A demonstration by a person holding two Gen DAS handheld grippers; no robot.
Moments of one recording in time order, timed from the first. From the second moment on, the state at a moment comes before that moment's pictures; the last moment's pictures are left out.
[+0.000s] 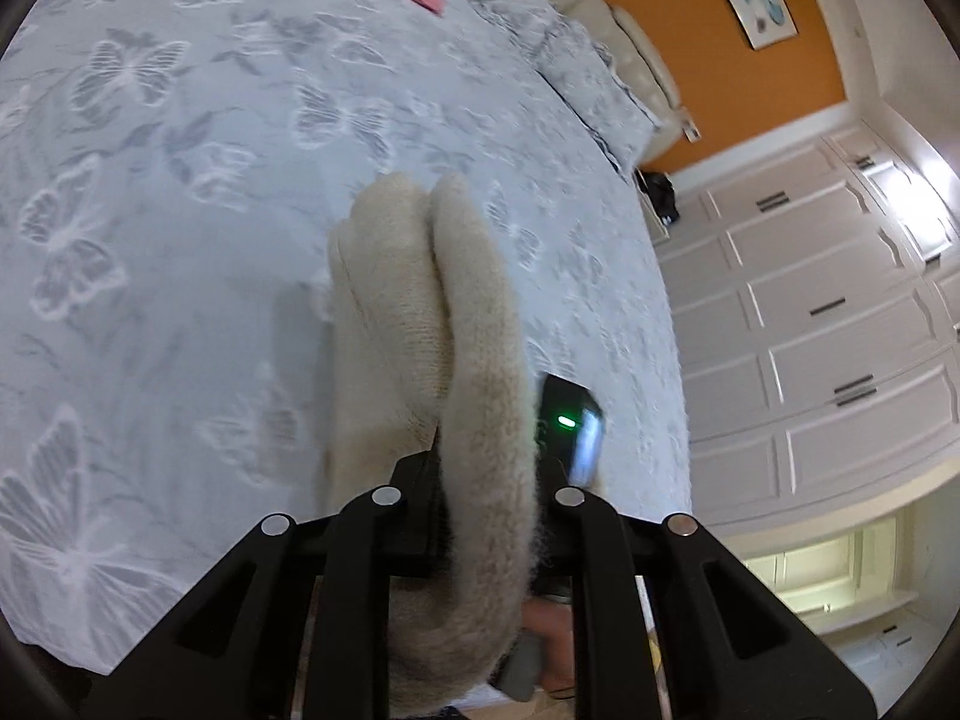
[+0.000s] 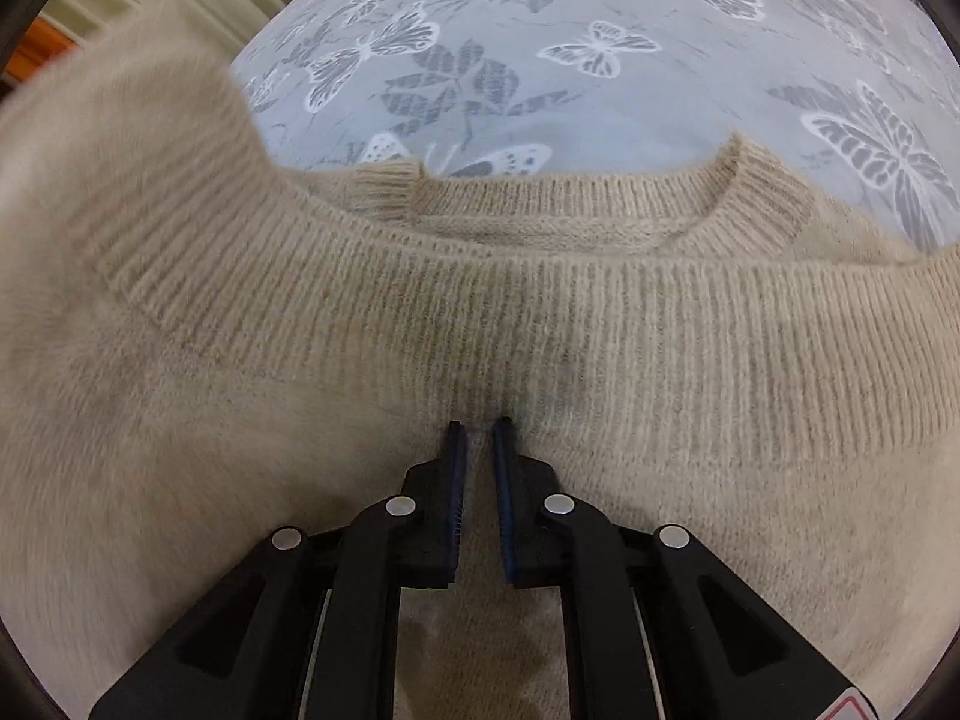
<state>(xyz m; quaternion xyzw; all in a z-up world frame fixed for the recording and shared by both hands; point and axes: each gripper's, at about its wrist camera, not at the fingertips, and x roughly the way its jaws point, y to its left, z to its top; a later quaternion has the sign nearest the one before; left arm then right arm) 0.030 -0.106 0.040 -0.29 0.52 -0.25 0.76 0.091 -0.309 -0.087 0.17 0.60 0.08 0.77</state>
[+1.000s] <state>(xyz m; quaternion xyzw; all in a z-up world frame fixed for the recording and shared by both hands) 0.003 -0.253 0.043 -0.23 0.55 -0.28 0.76 -0.024 -0.509 -0.038 0.32 0.51 0.00 0.80</state>
